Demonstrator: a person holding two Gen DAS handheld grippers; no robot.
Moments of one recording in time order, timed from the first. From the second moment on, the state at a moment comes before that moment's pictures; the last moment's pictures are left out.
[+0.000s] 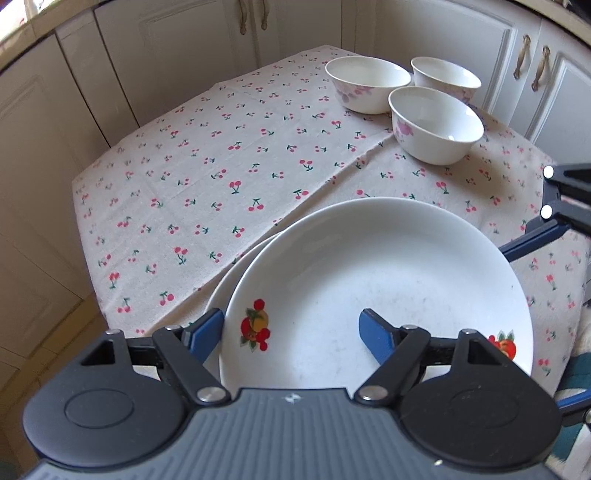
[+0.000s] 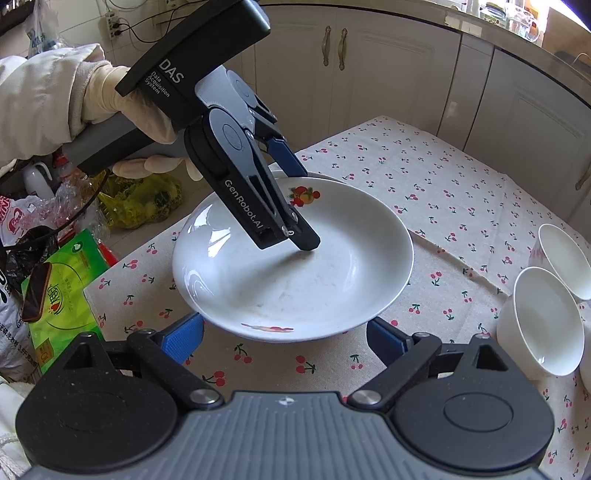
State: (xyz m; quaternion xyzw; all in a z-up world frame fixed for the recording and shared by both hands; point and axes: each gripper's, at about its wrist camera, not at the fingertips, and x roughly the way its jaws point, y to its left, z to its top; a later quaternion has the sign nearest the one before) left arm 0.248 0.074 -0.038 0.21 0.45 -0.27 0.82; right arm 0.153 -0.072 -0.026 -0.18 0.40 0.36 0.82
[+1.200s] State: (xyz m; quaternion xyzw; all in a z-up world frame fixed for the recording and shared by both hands) left arm 0.163 0.086 0.031 0.07 0.26 -0.23 0.94; right arm 0.143 -0.110 -0.010 -0.16 0.33 0.28 0.89
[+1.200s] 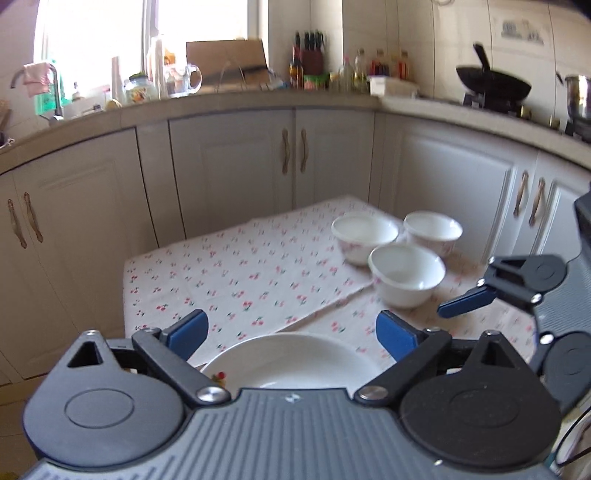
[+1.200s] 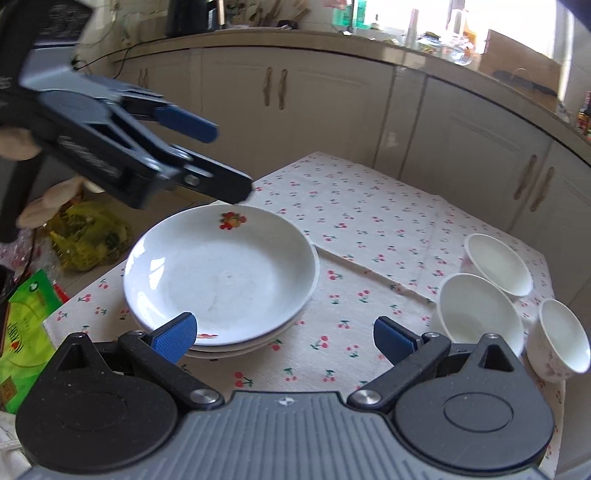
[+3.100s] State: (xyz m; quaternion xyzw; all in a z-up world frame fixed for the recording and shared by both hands) left arm 0.220 -0.123 -0.066 0.13 0.29 -0.22 0.93; right arm 0.254 -0.267 -0.013 -0.08 0.35 0.18 0.91
